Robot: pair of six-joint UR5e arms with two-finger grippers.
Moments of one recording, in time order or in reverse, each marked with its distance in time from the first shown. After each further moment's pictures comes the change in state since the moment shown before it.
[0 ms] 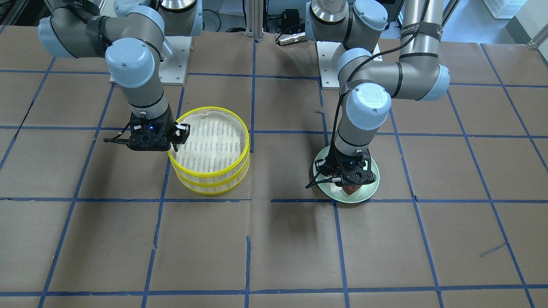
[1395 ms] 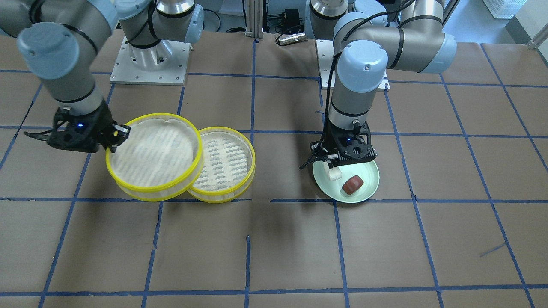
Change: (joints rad) left arm -0.109 0.056 0.094 -0.111 0.010 -0.167; right arm -0.313 -0.038 -0.132 0.148 -0.071 -0.212
